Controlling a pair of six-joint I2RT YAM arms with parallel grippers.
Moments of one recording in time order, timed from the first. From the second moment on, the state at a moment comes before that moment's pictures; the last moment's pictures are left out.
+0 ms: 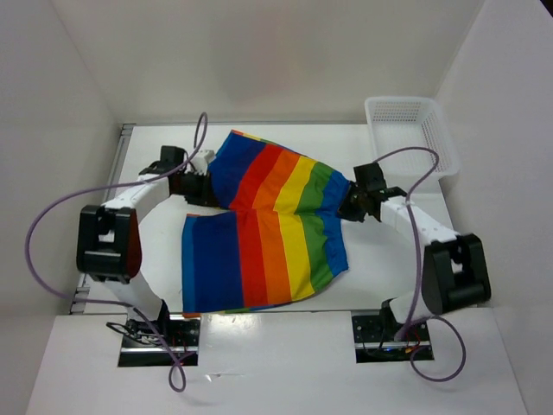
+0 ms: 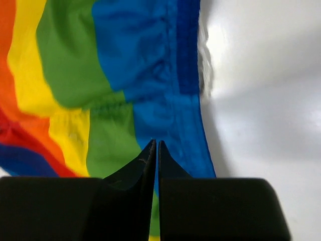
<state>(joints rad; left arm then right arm) -0.02 1.64 1.07 -0.48 0.55 0.07 0.23 1.35 0.86 -0.44 -0.07 0.71</state>
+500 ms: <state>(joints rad) -0.06 2.05 1.37 -0.35 0.50 0.07 0.23 1.98 1.29 -0.36 -0.04 0.73</state>
